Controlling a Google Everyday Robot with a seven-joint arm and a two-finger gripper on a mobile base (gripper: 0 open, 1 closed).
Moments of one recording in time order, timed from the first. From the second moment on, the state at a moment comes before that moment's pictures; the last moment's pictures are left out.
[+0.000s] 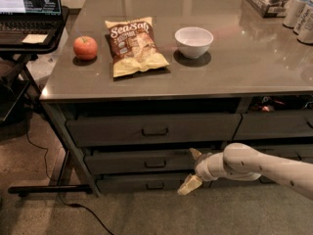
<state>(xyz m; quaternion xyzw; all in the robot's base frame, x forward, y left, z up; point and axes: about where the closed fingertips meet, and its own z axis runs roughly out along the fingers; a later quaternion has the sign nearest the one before) 0.538 -0.129 0.453 -0.54 0.76 0.17 0.32</state>
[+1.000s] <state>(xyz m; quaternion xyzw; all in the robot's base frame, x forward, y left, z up) 0.598 -0.133 0.428 -0.55 0.76 0.16 0.30</state>
